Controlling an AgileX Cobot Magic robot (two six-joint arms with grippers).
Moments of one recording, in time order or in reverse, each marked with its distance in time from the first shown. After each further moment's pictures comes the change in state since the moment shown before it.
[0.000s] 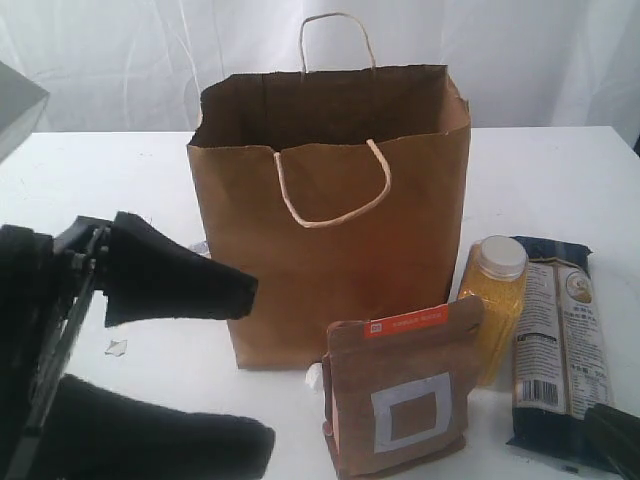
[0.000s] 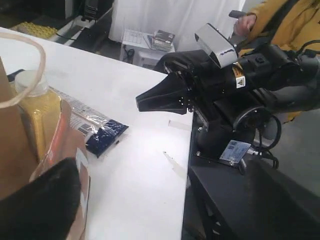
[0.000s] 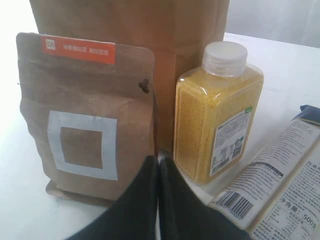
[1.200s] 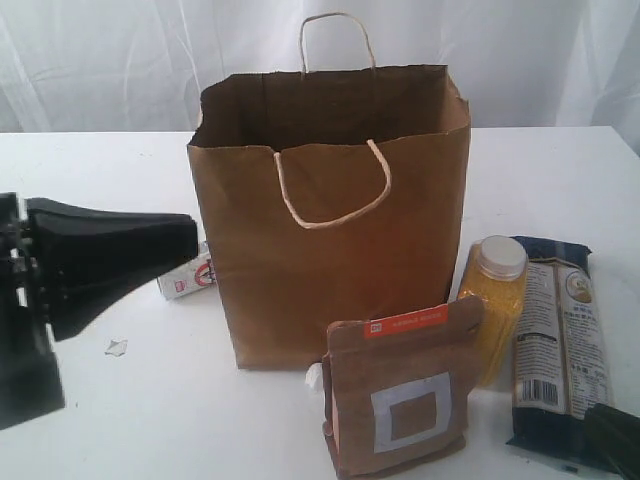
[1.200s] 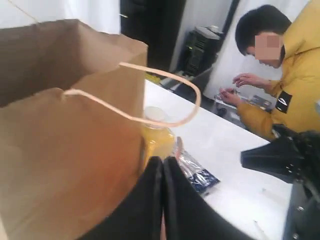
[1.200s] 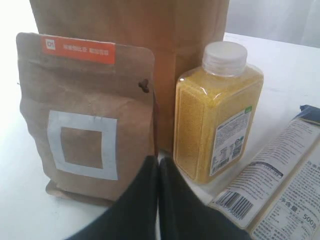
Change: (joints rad) left arm -0.065 -0.135 0.141 -0.402 -0.482 0.224; right arm 0.000 0.000 0.000 0.000 0.000 0.000
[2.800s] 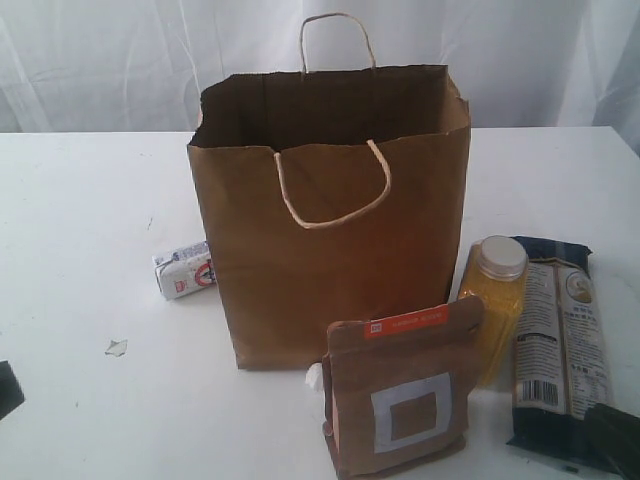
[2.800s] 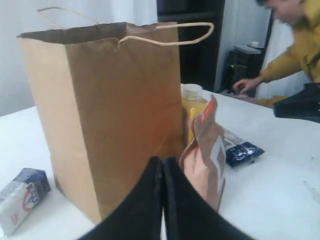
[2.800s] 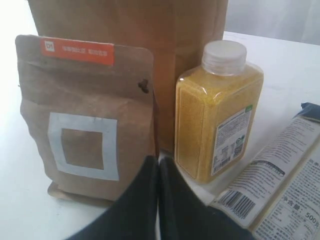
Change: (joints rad) left arm -0.037 -0.620 0.372 0.677 -0.167 -0.557; right arm 0.000 0.000 0.000 0.000 0.000 0.017
